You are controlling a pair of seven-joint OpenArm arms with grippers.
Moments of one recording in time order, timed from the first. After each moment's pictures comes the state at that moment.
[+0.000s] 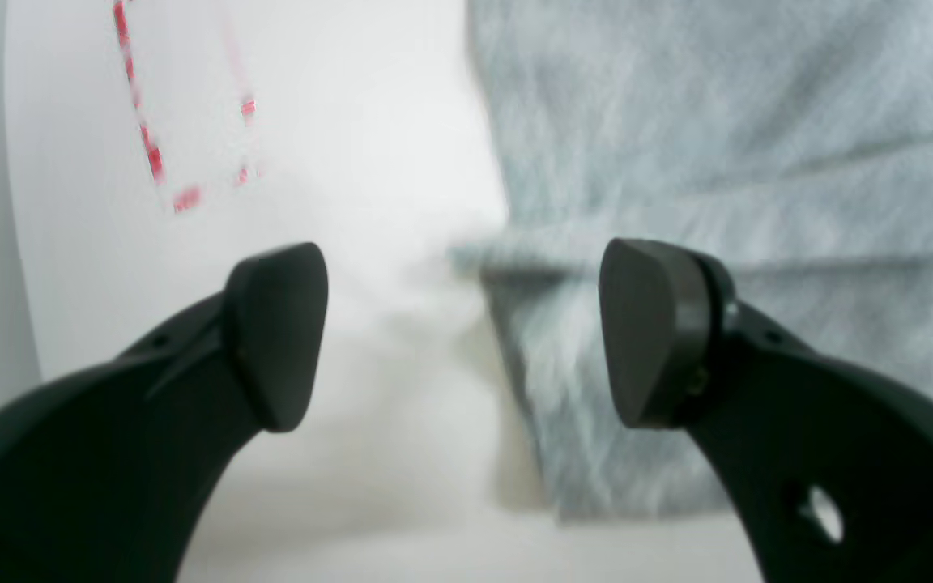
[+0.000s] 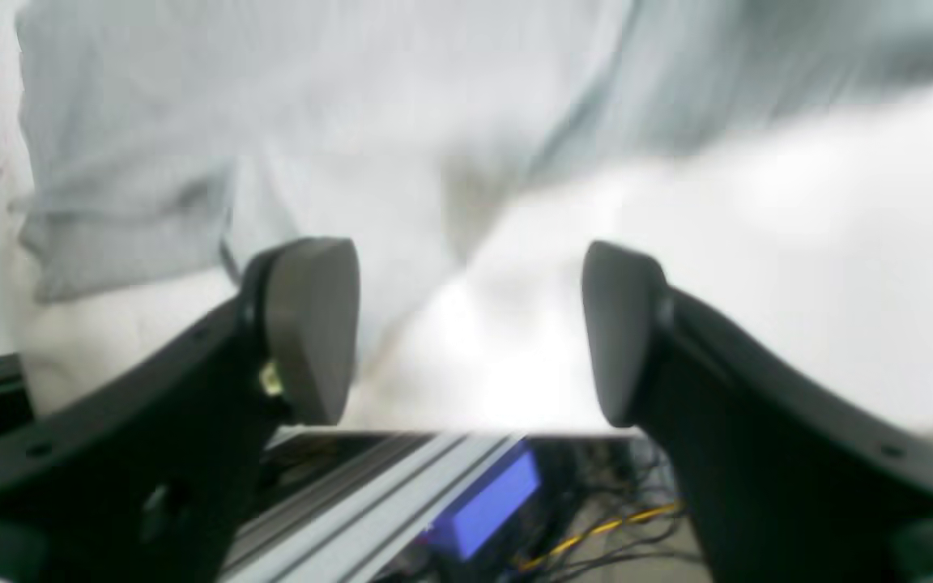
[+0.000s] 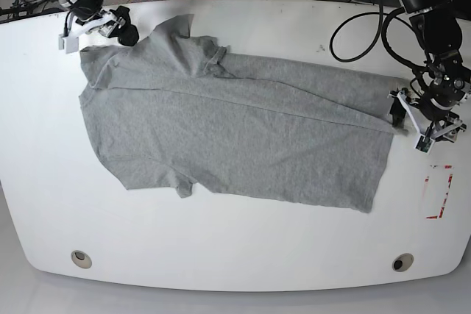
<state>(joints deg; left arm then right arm) -0.5 -18.3 -25.4 92.7 1.4 -42.4 42.8 -28.3 3.6 42.9 106.2 57.4 20.6 -70.5</state>
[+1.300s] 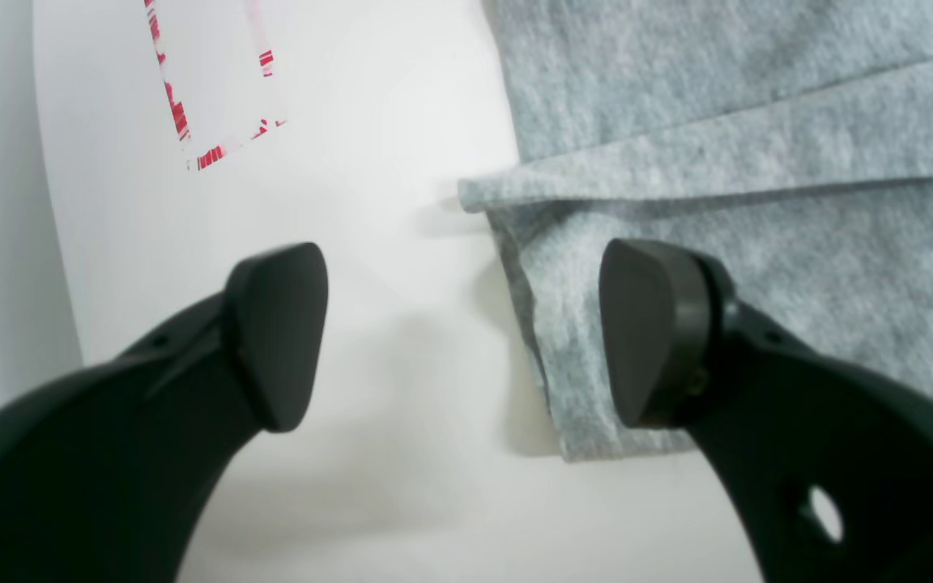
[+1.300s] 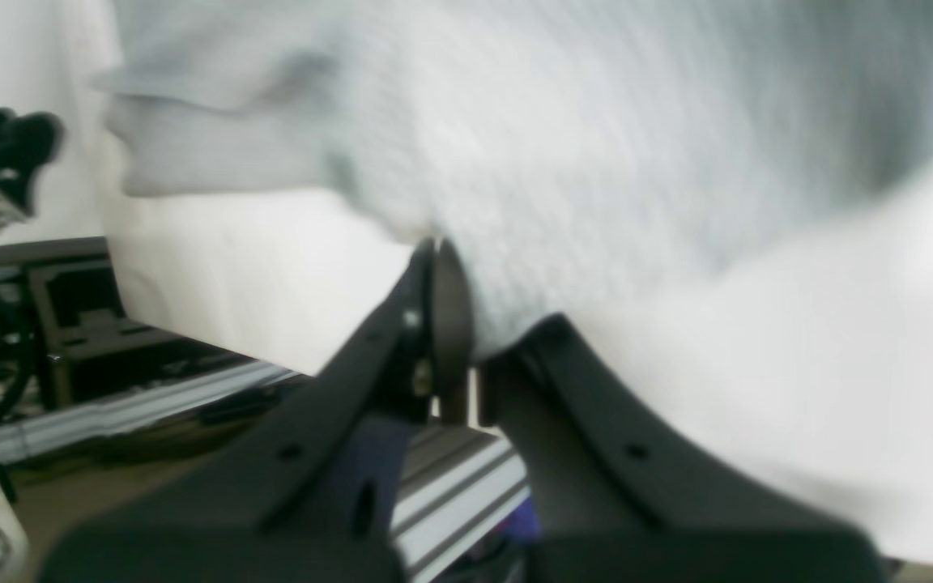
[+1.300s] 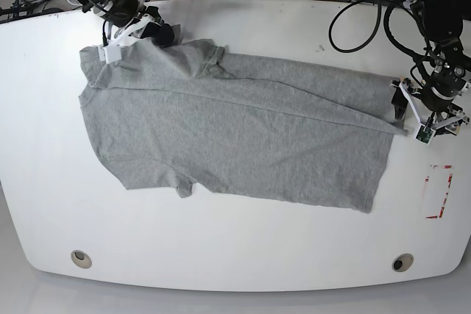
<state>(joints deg) 4.3 -18.6 -26.6 97.9 1.8 -42.4 43.0 -28.3 1.4 29.1 105.5 57.6 20.6 -70.4</state>
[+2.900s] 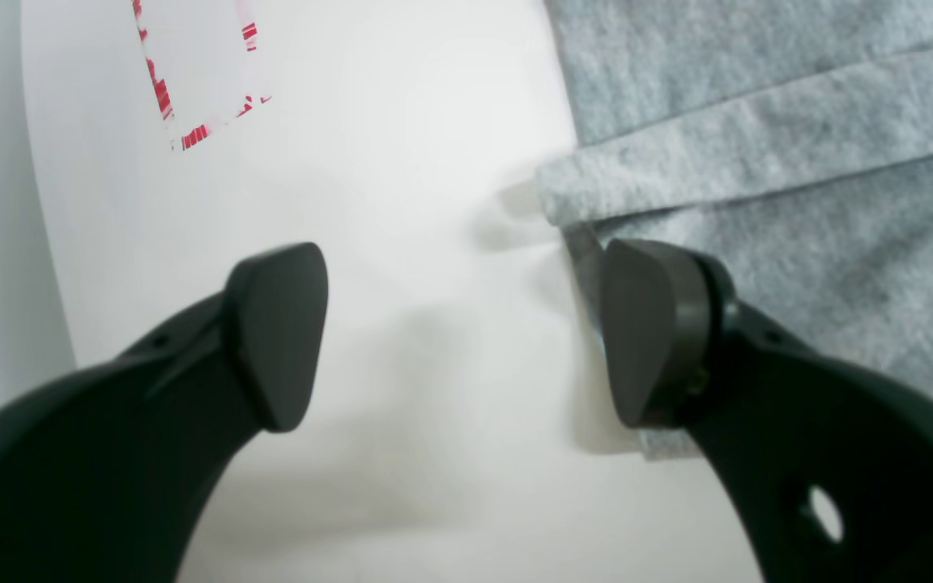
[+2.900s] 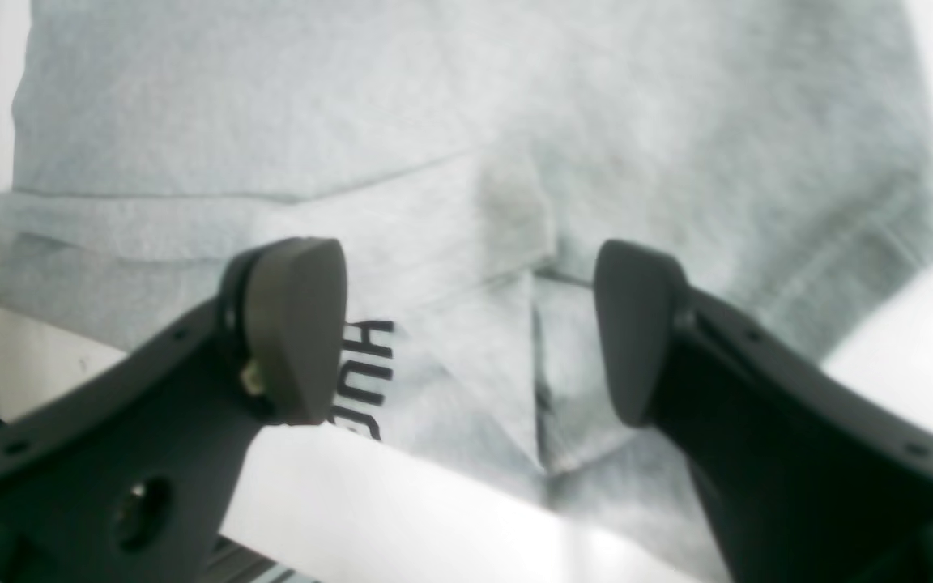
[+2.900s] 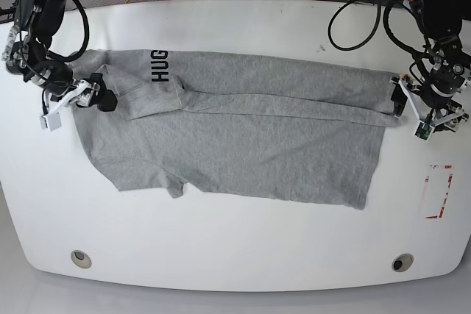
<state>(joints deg) 5.2 -18.5 -26.6 97.9 2.3 -42.4 43.2 -7.6 24.5 29.5 90.3 58.8 22.4 -70.6</state>
